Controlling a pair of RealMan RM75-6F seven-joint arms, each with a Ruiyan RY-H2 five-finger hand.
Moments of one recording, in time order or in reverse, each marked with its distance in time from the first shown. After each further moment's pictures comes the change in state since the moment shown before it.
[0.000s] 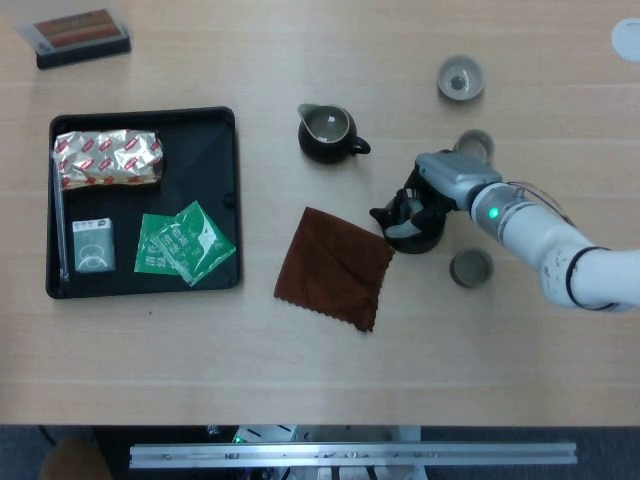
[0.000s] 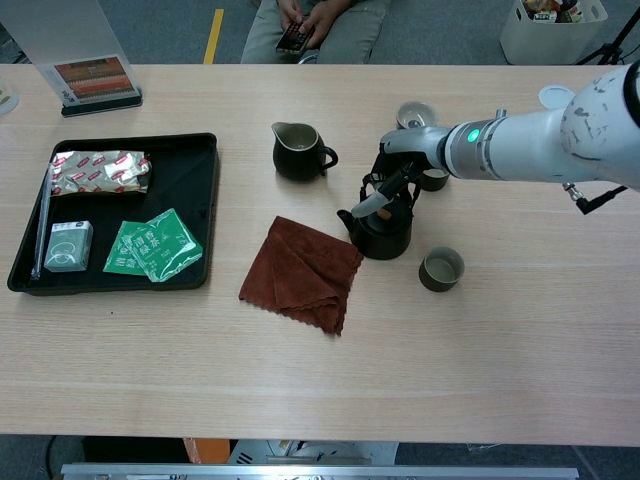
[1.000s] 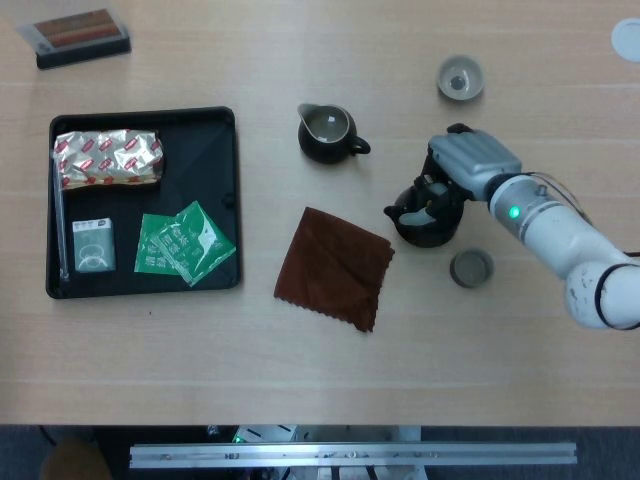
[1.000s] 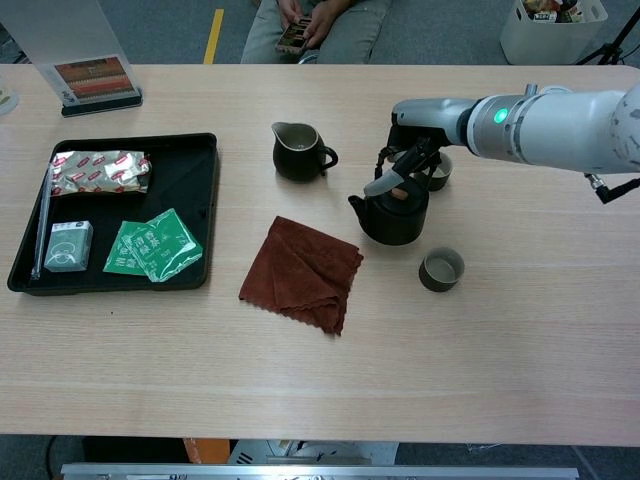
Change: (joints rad) left arm -0.002 -0.002 0.001 -0.006 0.015 0.000 0.005; right arm -0.022 0.096 -0.013 -0.136 -0.130 0.166 -0.012
